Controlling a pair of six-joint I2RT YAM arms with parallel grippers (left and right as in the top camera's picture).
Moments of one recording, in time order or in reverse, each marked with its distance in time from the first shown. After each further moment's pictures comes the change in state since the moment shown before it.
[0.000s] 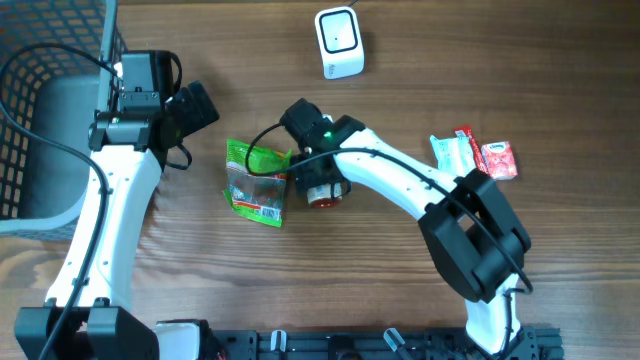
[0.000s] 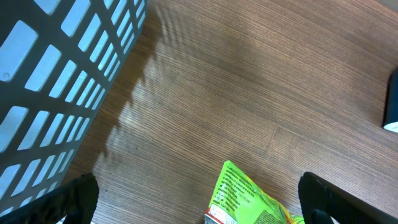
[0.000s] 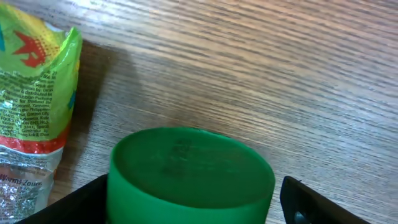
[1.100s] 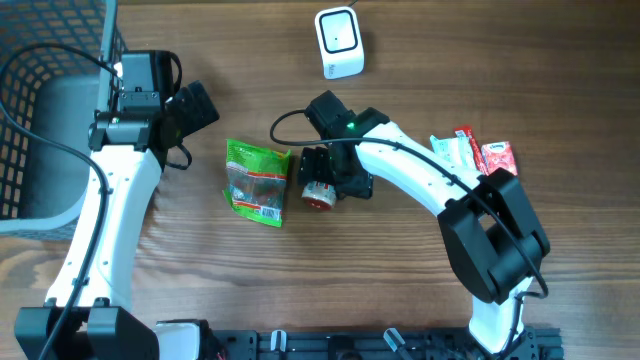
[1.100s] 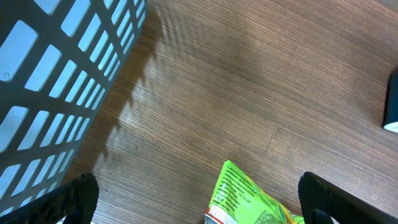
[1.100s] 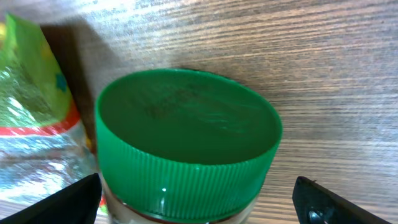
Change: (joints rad) left arm 0.000 0.000 0.000 0.000 0.000 0.000; right arm -0.075 -0.051 -0.058 -0.060 -0.263 0.337
